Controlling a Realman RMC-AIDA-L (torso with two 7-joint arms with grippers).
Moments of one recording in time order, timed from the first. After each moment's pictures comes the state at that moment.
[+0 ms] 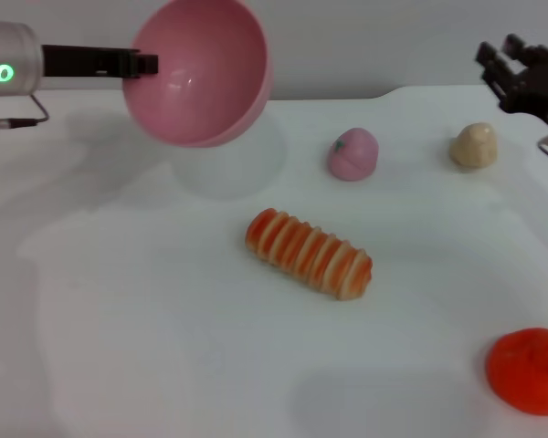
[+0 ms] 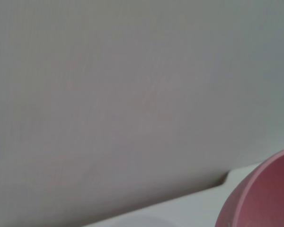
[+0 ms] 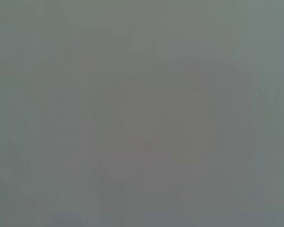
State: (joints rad) left arm -0.70 -1.92 1.09 0.79 -1.15 -0.97 0.89; right arm 0.37 2.05 -1.33 -0.66 2.38 0.81 -2.20
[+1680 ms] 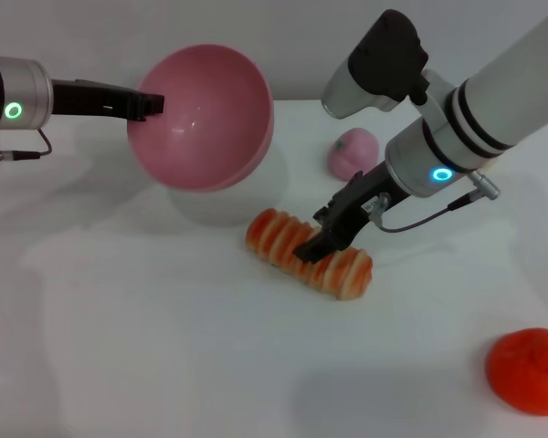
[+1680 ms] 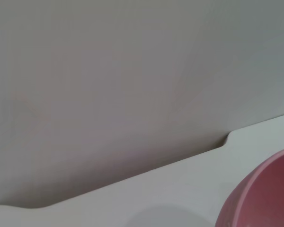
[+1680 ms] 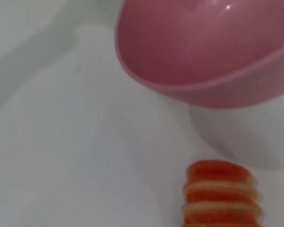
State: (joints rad) left arm -0.68 -1.96 1.07 0.81 -1.05 -1.00 0.95; right arm 0.95 2.08 -1.40 -0.74 0.80 1.24 -0.88
